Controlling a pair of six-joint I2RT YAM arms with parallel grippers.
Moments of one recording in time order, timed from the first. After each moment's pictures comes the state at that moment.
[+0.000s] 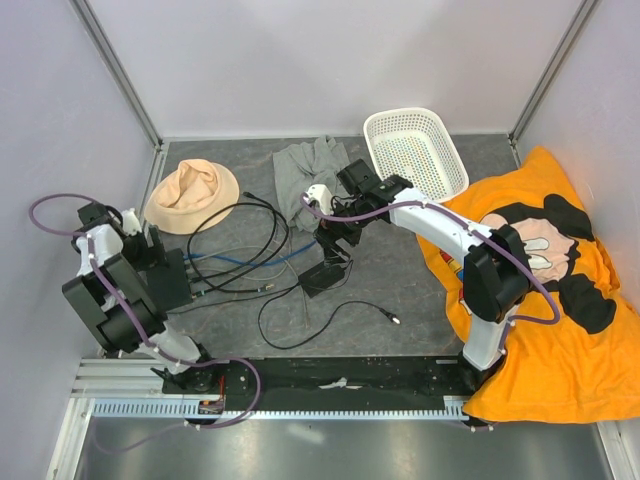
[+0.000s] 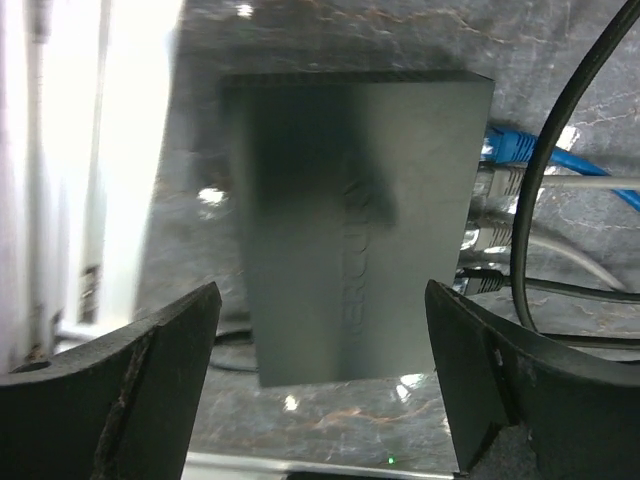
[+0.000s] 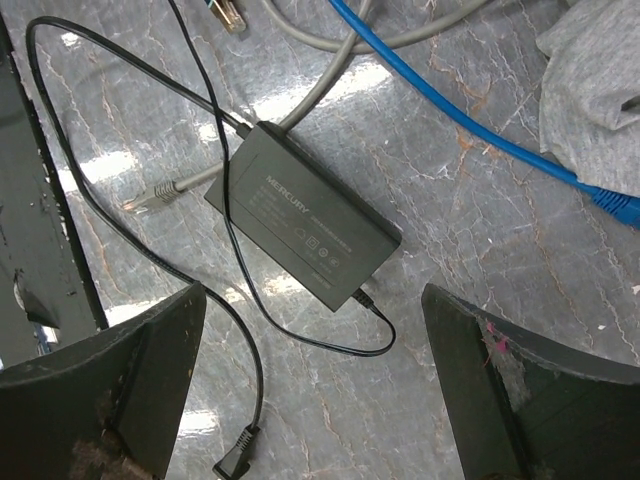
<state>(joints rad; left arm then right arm) 0.64 1.57 1.07 -0.77 0.18 0.25 0.65 1.83 1.53 -0.77 -0.55 -0.44</state>
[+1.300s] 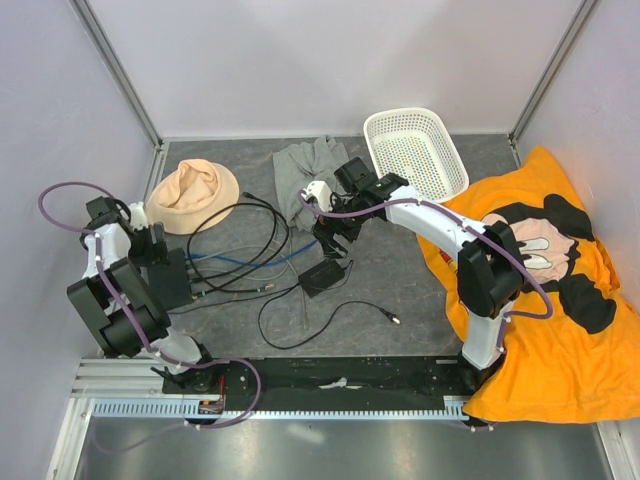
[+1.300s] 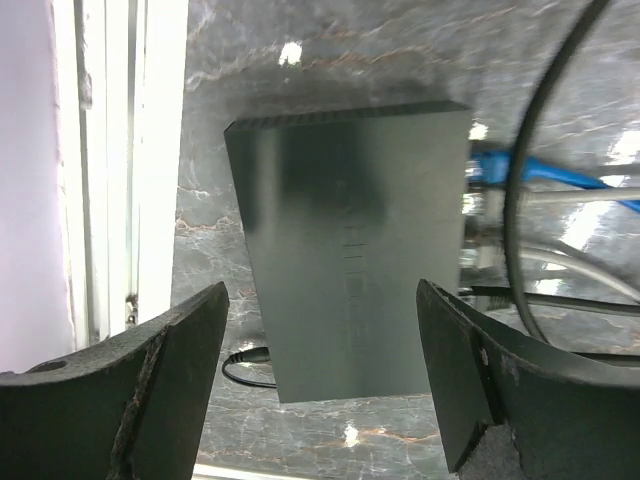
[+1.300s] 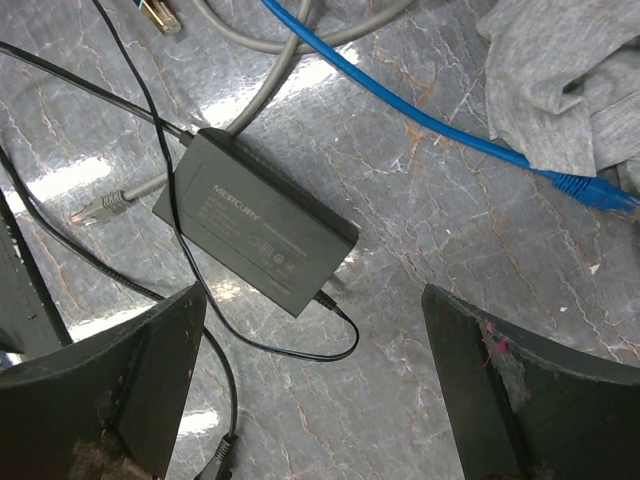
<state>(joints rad) 0.57 1.53 1.05 -0.70 0.12 0.31 0.65 1.87 1.56 -0.75 -0.46 -0.40</state>
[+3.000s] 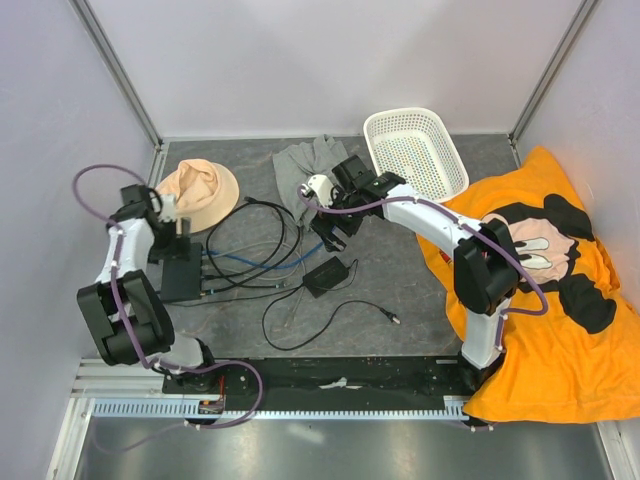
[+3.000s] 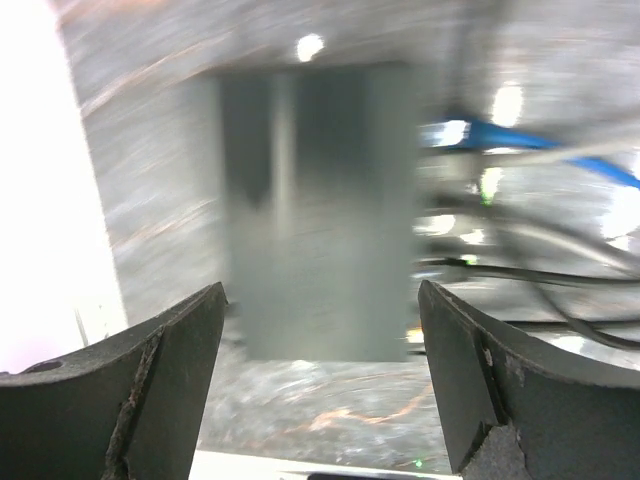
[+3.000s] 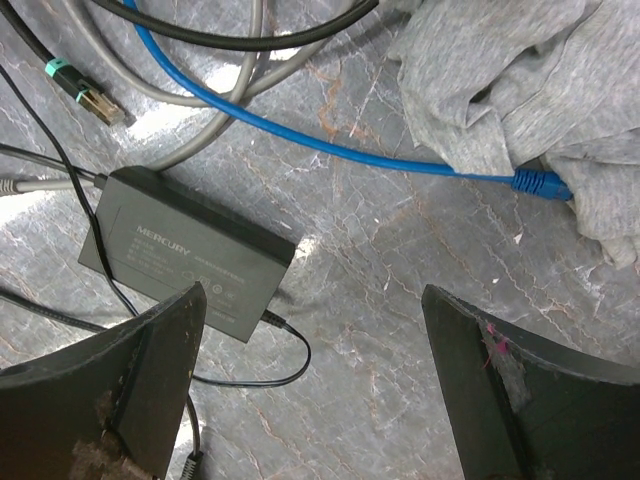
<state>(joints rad) 0.30 1.47 1.04 -0.75 0.03 0.26 0.65 1.90 1.58 -0.71 -0.31 -0.36</state>
